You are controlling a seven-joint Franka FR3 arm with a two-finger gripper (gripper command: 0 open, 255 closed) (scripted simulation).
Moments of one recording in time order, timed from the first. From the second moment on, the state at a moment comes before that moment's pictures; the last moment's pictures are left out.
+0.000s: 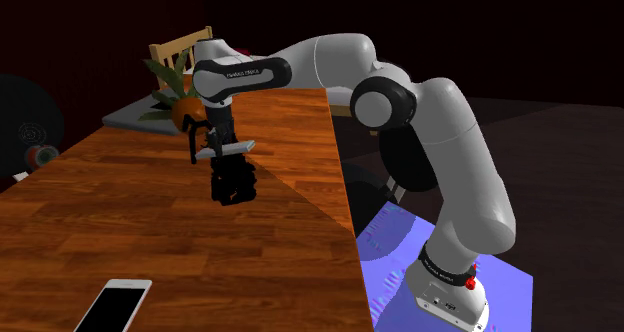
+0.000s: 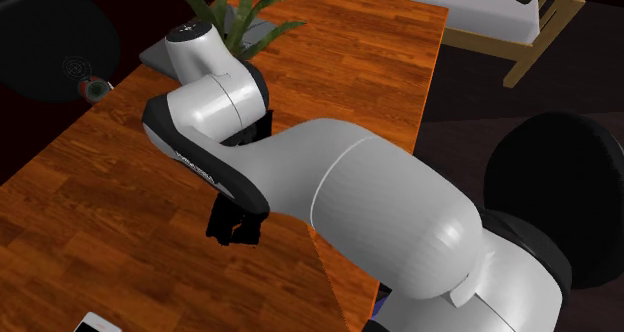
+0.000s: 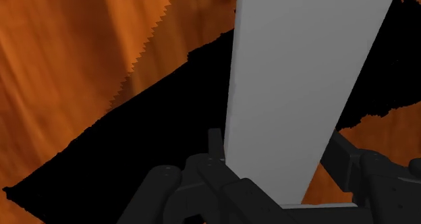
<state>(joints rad) 0.25 0.68 0.00 -1.17 0.02 1.83 -0.28</state>
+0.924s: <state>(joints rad) 0.25 0.68 0.00 -1.21 0.02 1.88 -0.28</state>
